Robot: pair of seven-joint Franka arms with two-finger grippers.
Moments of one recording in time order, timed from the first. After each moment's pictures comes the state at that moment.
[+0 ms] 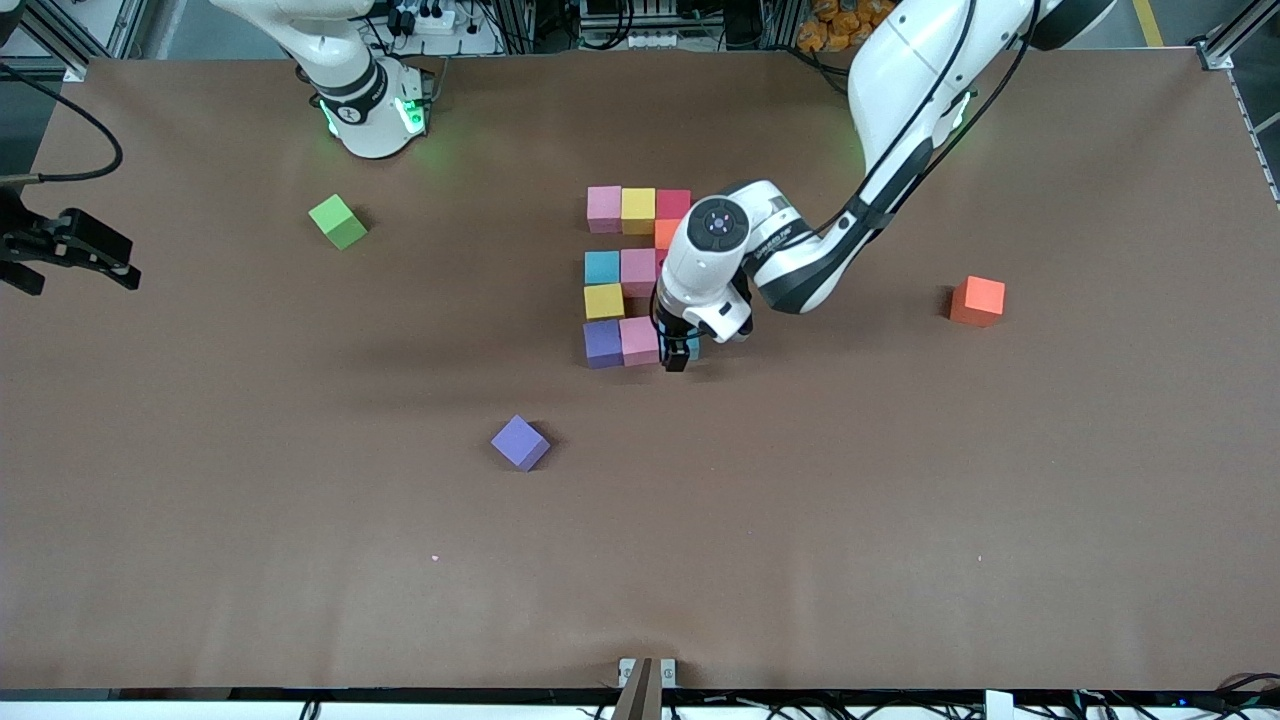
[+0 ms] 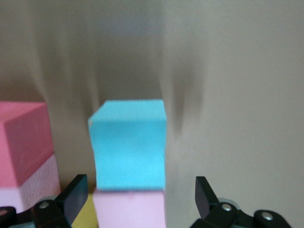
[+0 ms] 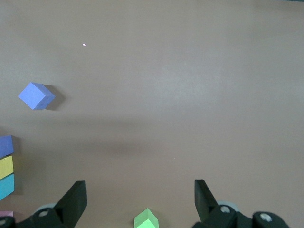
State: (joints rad) left arm -0.33 0.63 -0.51 -1.82 0.30 2.52 -2.58; right arm -0.06 0.04 0.04 -1.49 -0.02 1.57 -0.09
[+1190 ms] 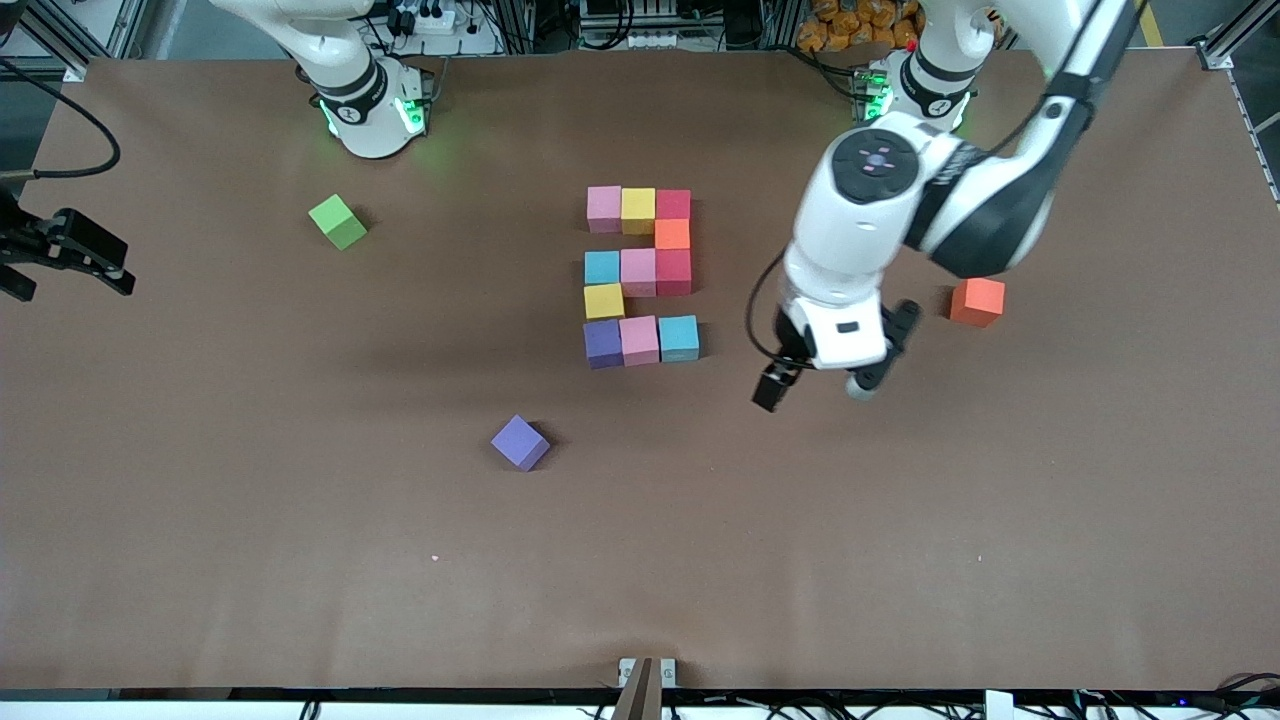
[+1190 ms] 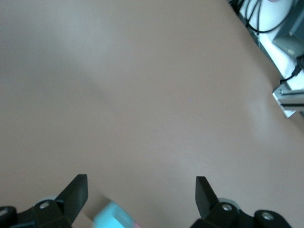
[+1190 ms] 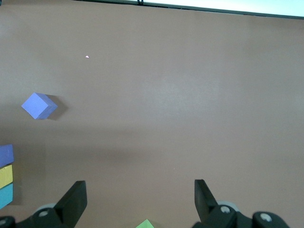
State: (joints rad) left arm -0.07 0.37 -0.52 -1.60 0.31 2.08 -1.47; right arm -0.06 0.03 0.04 -1.49 -0.03 1.61 -0.09
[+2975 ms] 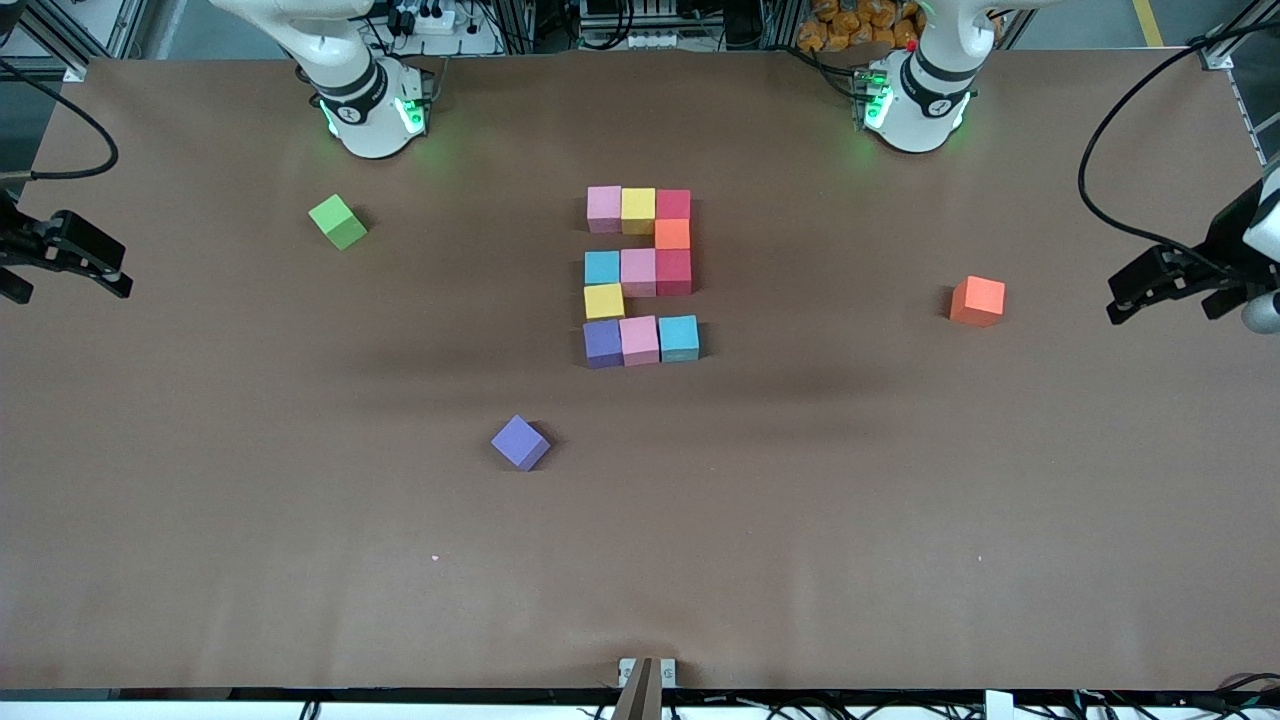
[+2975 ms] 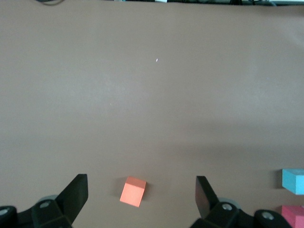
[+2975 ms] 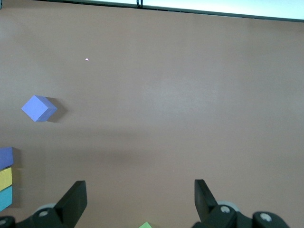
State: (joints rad) left arm -0.03 0.07 -0.02 -1.51 0.03 1.66 -0.10; right arm -0.06 0.03 0.04 -1.49 -0.02 1.62 -0.09
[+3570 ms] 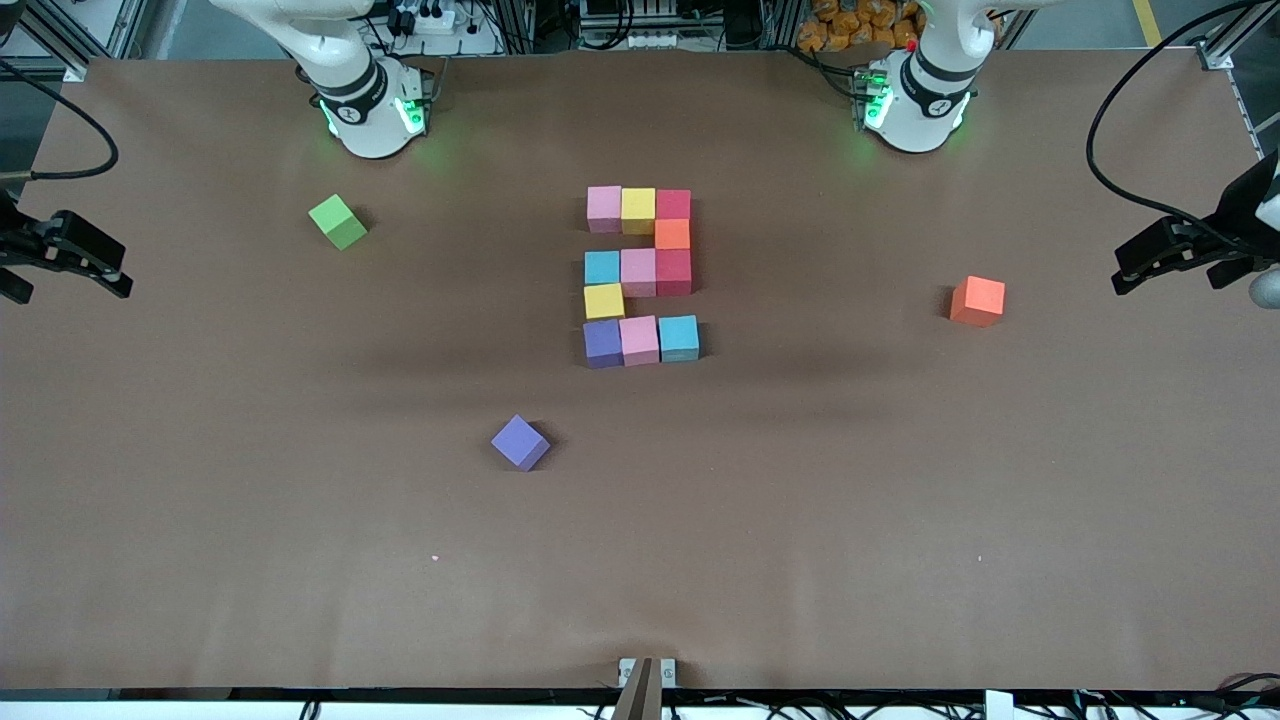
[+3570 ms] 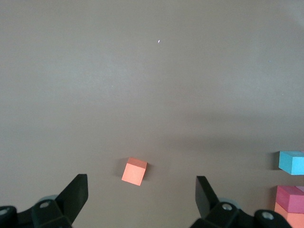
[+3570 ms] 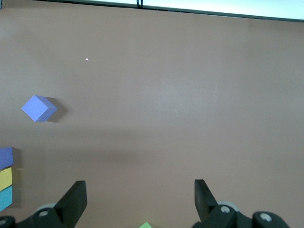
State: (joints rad) left arm -0.04 0.05 -0.01 -1.48 0.02 1.57 -0.10; right arm -0.06 0.03 0.04 -1.49 -0.02 1.62 -0.09
